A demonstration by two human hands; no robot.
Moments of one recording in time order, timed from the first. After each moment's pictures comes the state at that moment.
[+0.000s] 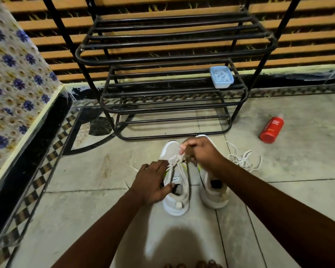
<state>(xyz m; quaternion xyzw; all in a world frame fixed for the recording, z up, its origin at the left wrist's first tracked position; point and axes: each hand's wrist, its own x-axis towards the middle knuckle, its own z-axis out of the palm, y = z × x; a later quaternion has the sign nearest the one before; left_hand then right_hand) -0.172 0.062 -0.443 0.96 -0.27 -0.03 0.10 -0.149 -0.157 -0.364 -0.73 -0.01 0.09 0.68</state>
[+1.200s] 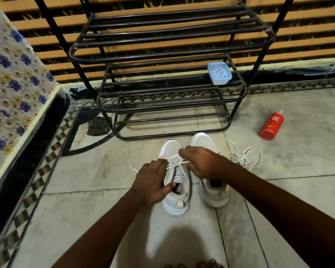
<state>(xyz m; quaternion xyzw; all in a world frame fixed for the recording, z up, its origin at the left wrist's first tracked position) -0.170 0.058 -0.452 0.95 -0.30 0.00 0.11 -0.155 -0.189 -0.390 -0.93 -0.32 0.04 0.18</state>
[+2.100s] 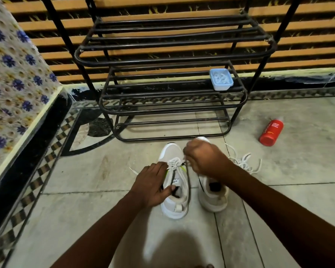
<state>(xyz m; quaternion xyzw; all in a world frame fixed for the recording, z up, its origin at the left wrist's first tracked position) -0.172 0.060 -0.449 0.94 -0.31 0.00 0.13 -0.158 -0.176 -0.351 -0.94 -0.29 -0.07 0.14</state>
